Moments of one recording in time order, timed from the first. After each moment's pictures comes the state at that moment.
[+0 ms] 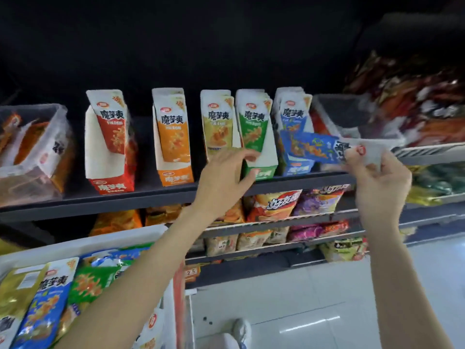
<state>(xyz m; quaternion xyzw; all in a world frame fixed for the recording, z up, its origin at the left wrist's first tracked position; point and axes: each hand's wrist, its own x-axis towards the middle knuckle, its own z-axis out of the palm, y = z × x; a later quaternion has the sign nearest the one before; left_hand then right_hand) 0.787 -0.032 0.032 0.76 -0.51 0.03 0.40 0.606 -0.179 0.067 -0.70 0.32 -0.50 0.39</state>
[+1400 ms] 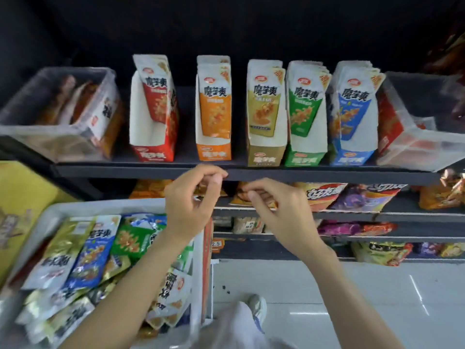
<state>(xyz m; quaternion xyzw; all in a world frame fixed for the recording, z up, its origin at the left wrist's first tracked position) 0.786 0.066 0.007 0.74 -0.39 0.13 0.54 0.682 -0.081 -0.003 -0.89 0.07 -0.23 0.38</state>
